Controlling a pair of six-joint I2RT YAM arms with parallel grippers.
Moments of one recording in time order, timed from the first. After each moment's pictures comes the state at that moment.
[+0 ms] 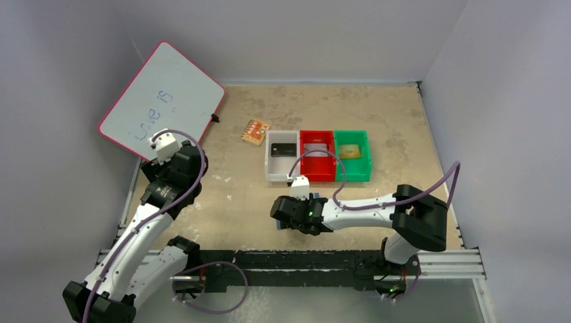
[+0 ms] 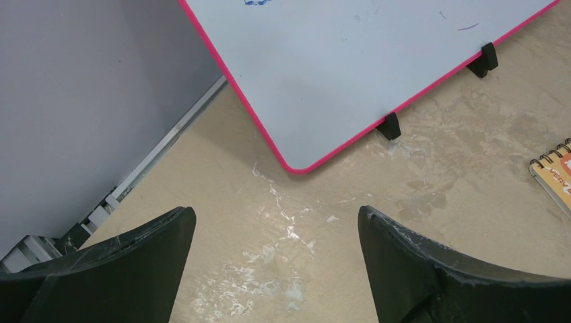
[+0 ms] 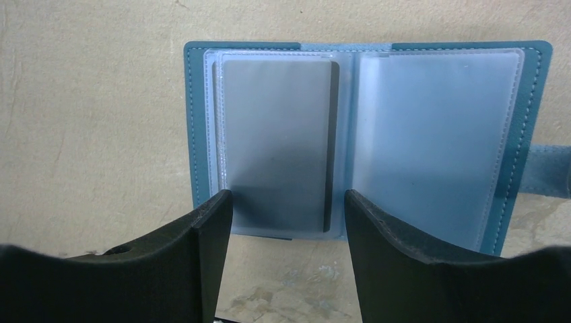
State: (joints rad) left arm -0.38 0.81 0.78 -0.70 -0.97 -0.56; right arm 1.27 1.58 0.85 -0.42 0.54 1.04
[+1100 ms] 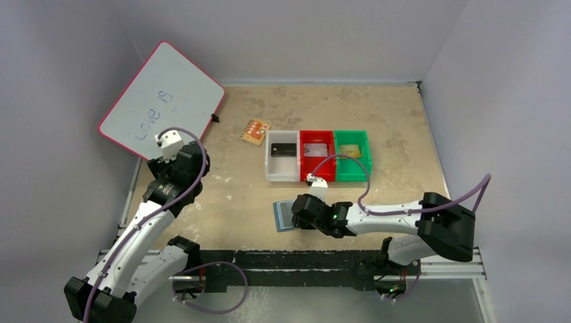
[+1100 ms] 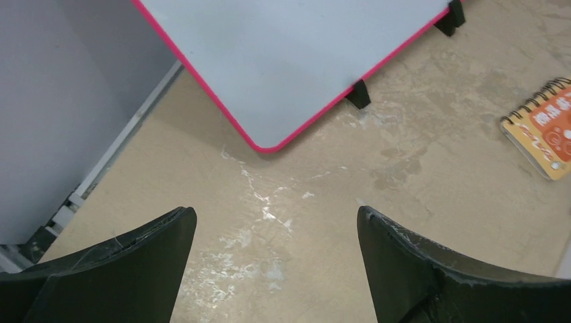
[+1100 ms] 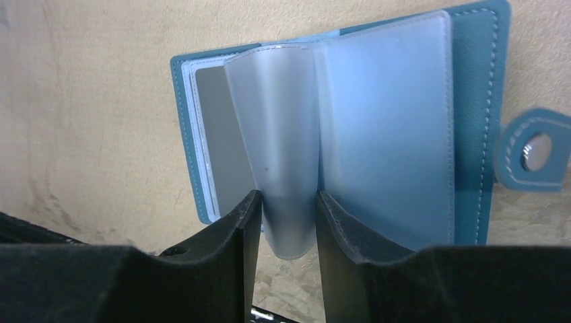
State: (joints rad) left arm -0.38 0.84 0.78 -0.70 -0.87 -0.56; right arm 1.21 1.41 0.64 -0.24 0.43 1.12
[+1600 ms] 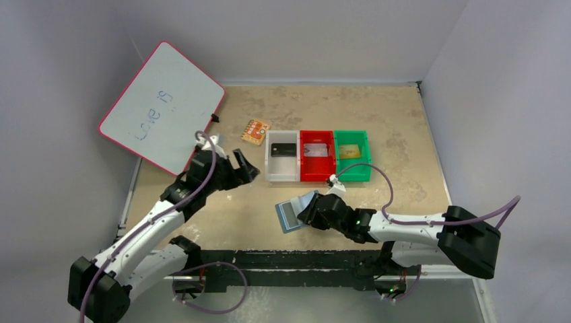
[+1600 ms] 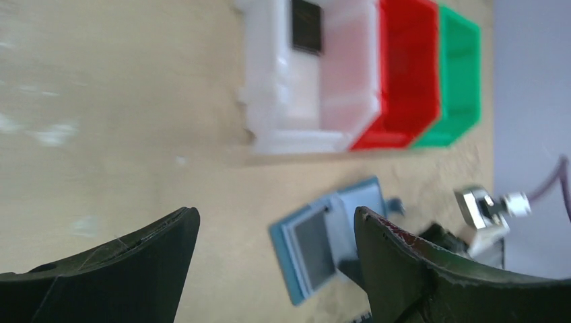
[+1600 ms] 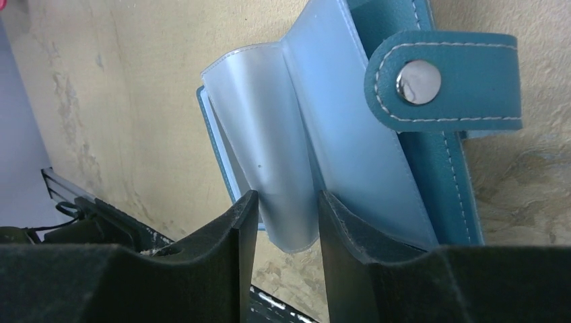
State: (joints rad) left arm -0.44 0.86 0.62 -0.31 0.00 -0.75; right arm 1.08 1.18 0.35 0.06 0.27 1.23
